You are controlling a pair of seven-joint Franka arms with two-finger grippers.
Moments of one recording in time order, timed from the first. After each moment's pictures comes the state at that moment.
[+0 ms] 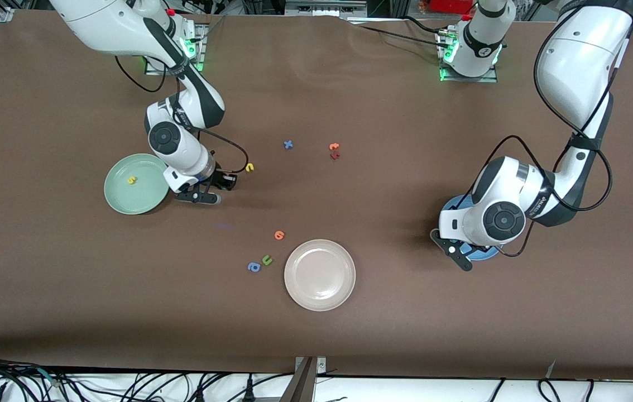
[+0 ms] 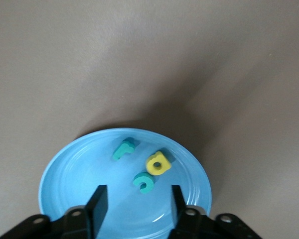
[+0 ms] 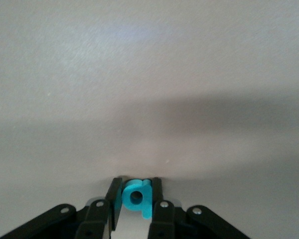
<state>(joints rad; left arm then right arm) 0.06 0.69 -0.36 -1.53 0.36 1.95 0.41 0.16 0.45 0.24 -2.20 -0.02 2.63 0.53</state>
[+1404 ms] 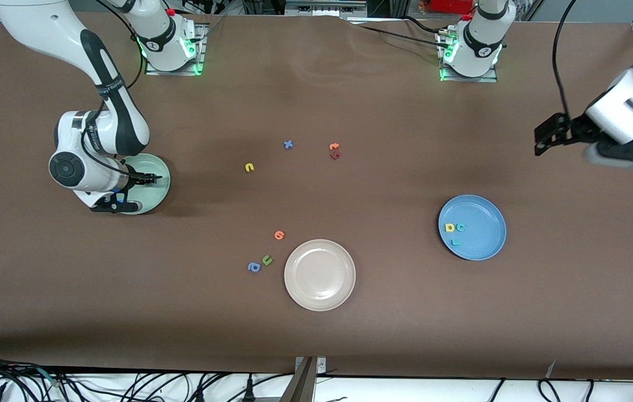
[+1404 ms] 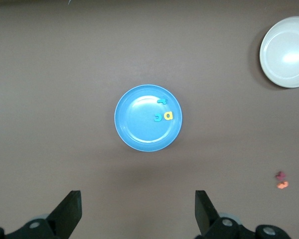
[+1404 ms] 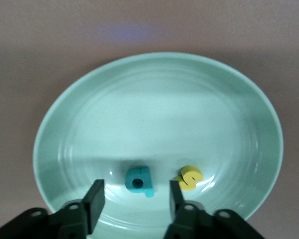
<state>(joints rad) 0.05 0.03 -0.14 -1.57 -0.02 1.63 0.00 0.15 0.39 -0.12 -2.13 -0.03 2.23 0.04</state>
